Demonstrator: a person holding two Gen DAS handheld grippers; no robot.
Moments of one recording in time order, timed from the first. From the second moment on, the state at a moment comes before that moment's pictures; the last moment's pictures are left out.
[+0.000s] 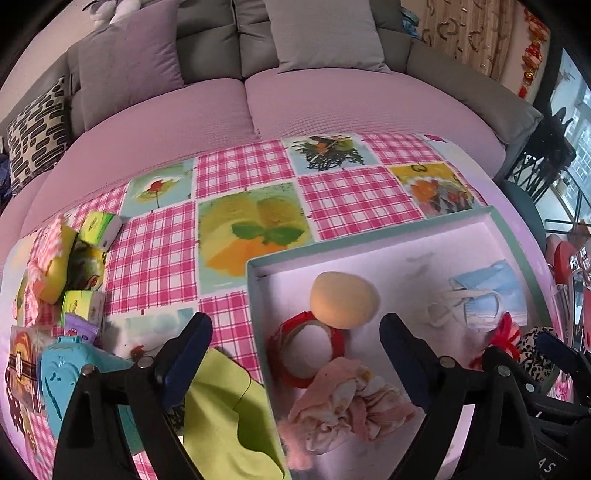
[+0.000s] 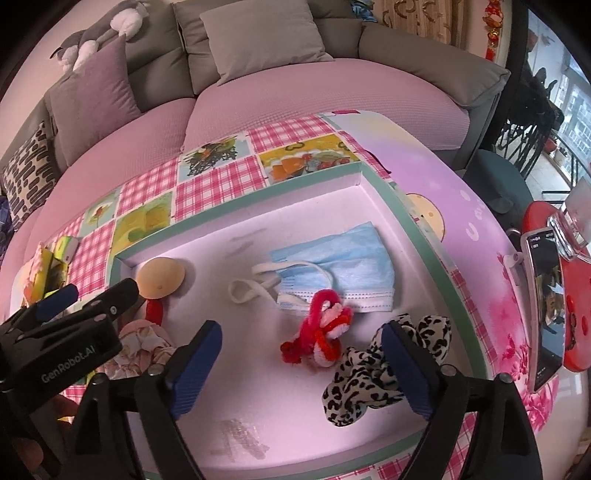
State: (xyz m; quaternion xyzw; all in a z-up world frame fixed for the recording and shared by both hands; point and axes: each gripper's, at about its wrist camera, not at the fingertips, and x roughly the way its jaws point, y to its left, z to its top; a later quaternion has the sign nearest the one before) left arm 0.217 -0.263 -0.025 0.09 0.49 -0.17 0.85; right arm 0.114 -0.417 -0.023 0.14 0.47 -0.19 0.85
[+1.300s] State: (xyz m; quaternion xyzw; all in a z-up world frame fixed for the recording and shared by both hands) left arm 0.206 -0.234 -0.001 0.06 0.48 -0.15 0.86; right arm 0.112 -0.402 -0.011 0.13 0.47 -0.17 0.86
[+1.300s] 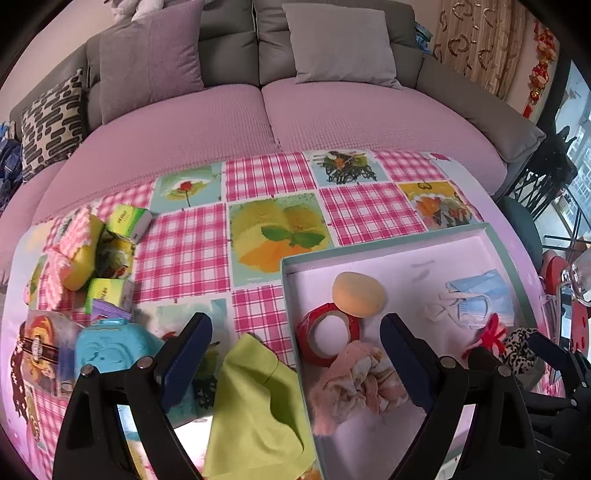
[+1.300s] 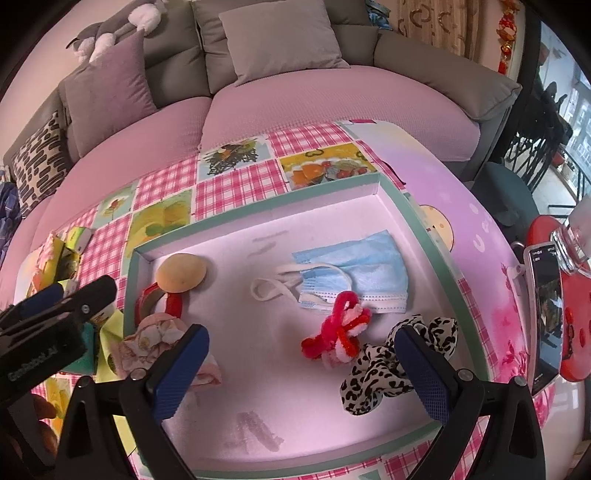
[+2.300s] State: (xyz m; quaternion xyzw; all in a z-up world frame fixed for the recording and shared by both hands) left arm 0.159 -0.048 0.060 -0.01 0.44 -0.02 0.90; right arm 0.127 -0.279 -0.011 0.05 0.48 0.00 0.88
